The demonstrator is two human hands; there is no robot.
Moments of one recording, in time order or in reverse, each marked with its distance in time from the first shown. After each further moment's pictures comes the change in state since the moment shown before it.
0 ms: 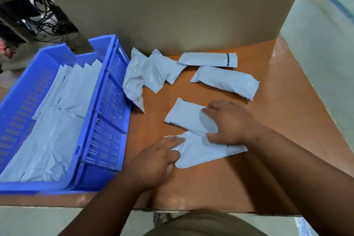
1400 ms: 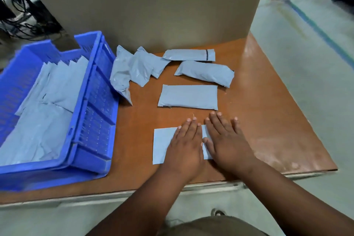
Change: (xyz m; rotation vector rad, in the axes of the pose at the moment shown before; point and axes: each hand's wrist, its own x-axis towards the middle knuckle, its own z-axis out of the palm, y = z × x) left_hand 0.046 0.117 0.054 0.140 0.017 -0.283; right_hand -0.118 -0.045 0.083 -0.049 0.097 0.298
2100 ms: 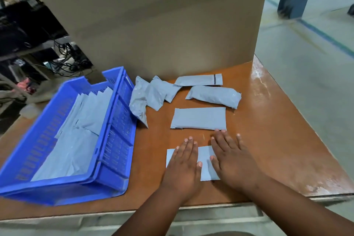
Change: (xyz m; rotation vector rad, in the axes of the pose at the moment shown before) left_hand -0.016 -0.030 -0.005 0.024 0.003 -0.073; right_hand 0.006 -0.004 -0.009 0.045 0.083 -0.084
